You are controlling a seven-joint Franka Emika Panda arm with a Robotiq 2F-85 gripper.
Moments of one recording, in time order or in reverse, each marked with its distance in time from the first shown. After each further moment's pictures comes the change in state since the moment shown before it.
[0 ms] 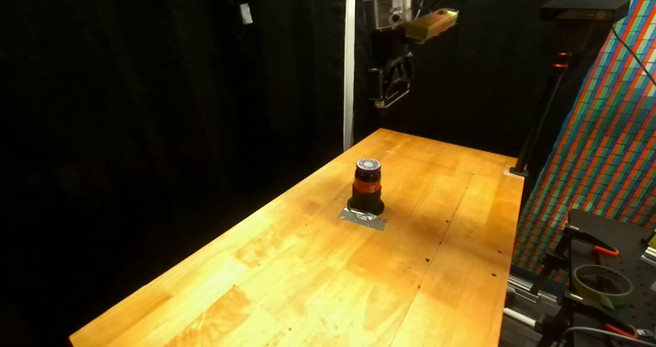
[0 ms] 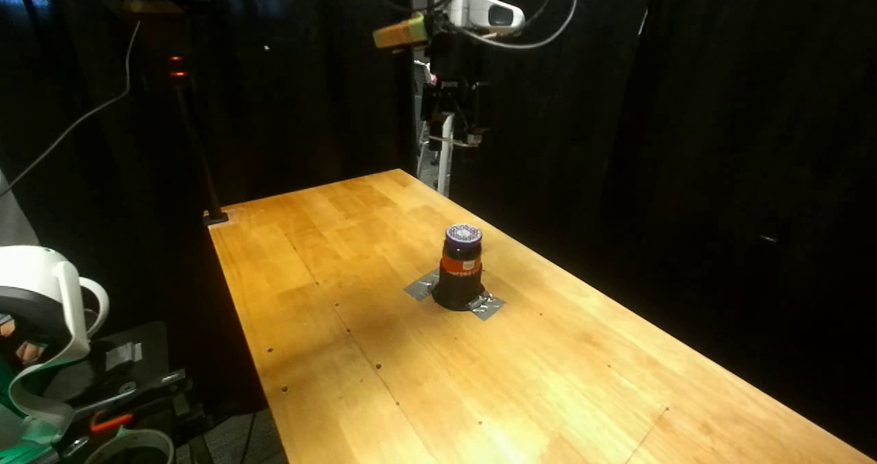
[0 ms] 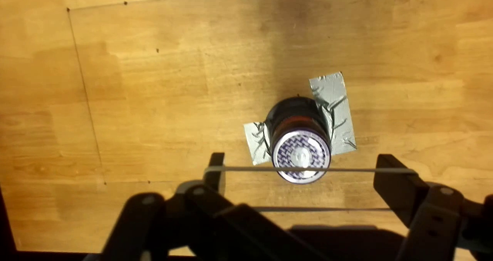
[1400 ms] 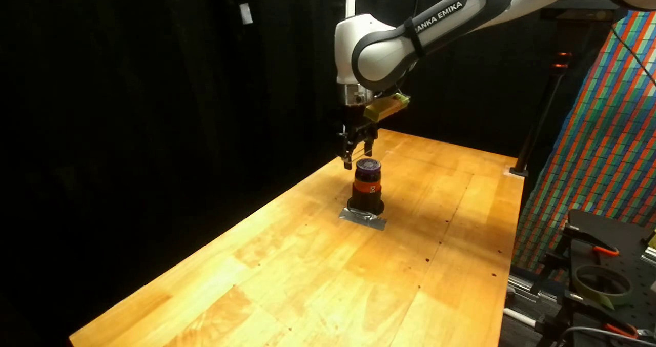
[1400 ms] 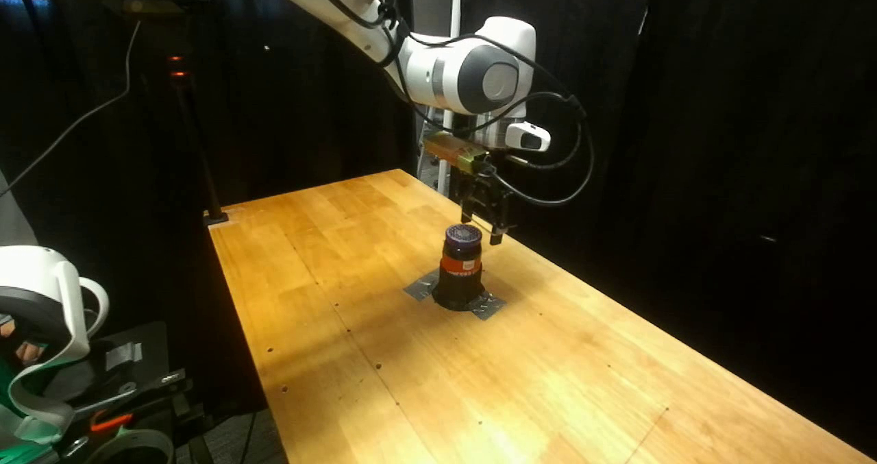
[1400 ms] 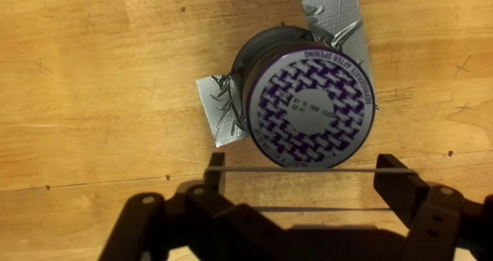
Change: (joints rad) arm 0.025 0.366 -0.088 0.168 0.104 0.257 -0.061
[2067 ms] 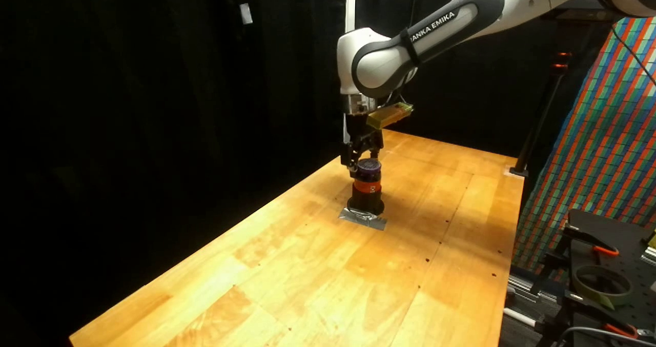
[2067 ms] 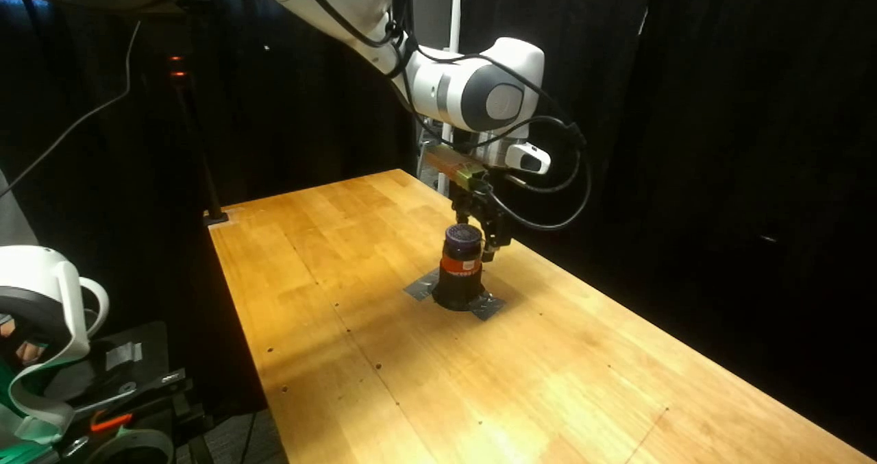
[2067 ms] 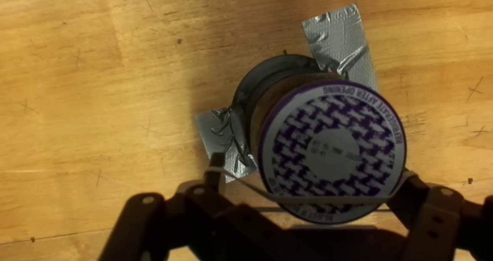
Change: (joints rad) arm -0.009 0.030 -0.012 0.000 0.063 -0.044 -0.010
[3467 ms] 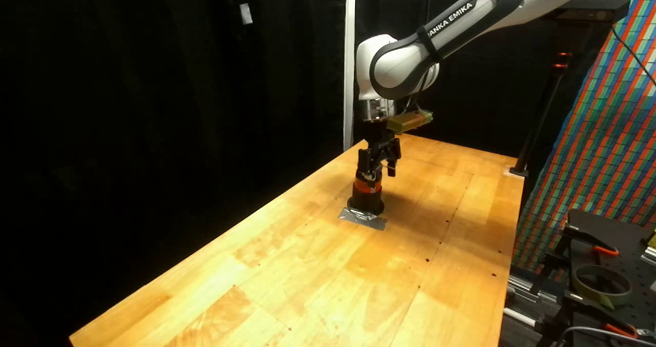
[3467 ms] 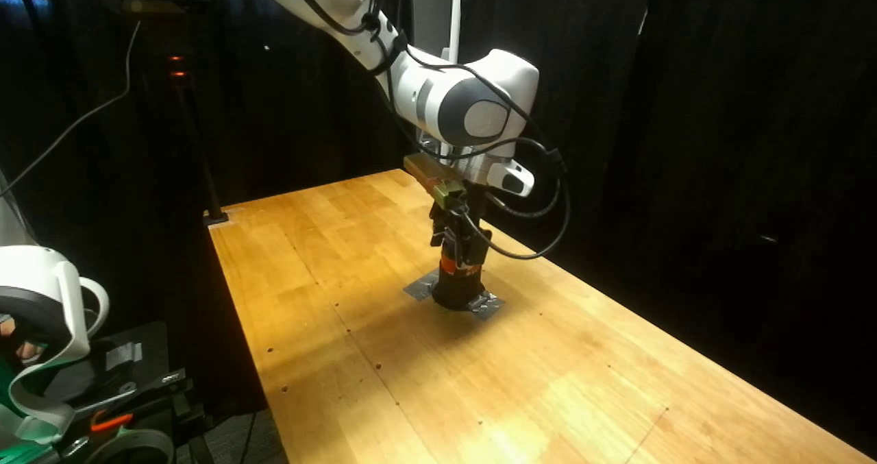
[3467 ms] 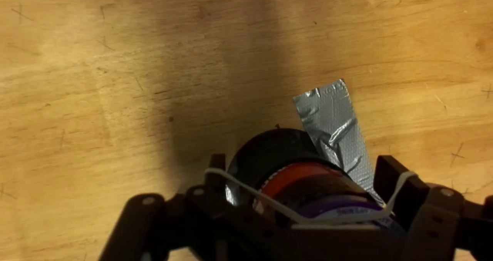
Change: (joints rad) arm -0.025 -0.118 0.006 -0.234 0.107 0.061 -0.063
